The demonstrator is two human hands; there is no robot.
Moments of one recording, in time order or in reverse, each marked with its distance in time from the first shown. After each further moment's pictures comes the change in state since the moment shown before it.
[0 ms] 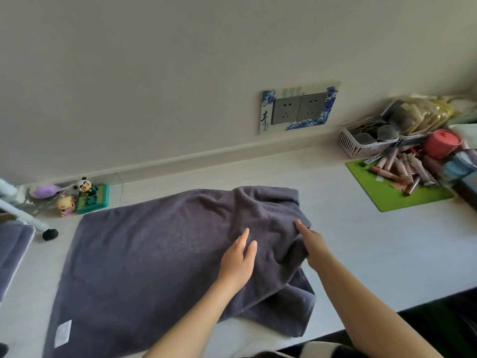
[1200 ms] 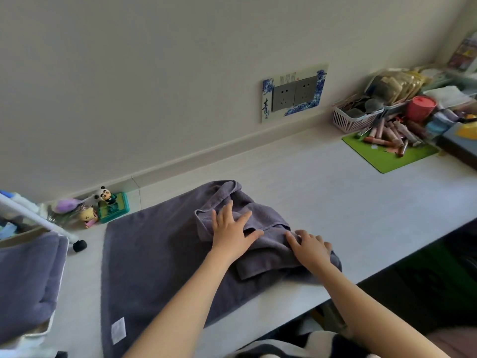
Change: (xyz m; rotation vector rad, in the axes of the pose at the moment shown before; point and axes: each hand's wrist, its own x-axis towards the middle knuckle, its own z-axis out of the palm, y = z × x) left_hand -0.011 -0.040 -0.095 0.710 0.043 0.299; right_hand -0.077 0.086 0.067 -1.095 0.160 -0.240
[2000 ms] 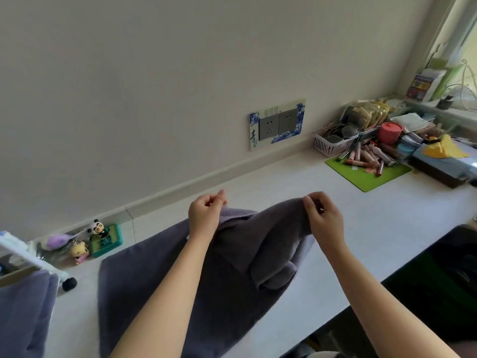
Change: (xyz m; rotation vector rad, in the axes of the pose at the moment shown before) left_hand 0.023 0.008 -0.108 -0.928 0.452 -0.175; right_hand -0.021 -0.031 -0.110 0.804 0.678 -0.324
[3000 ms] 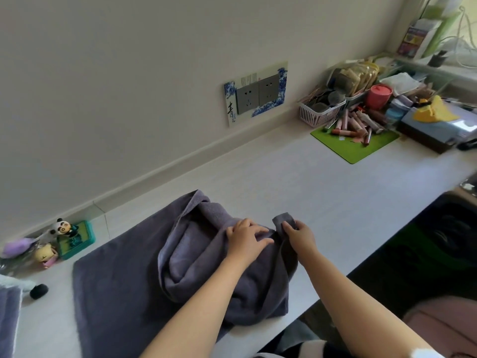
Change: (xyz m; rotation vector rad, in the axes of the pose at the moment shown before) left_hand -0.047 -0.081 0.113 0.730 -0.597 0.204; right_hand -0.025 0.100 0.043 0.001 -0.213 0.750
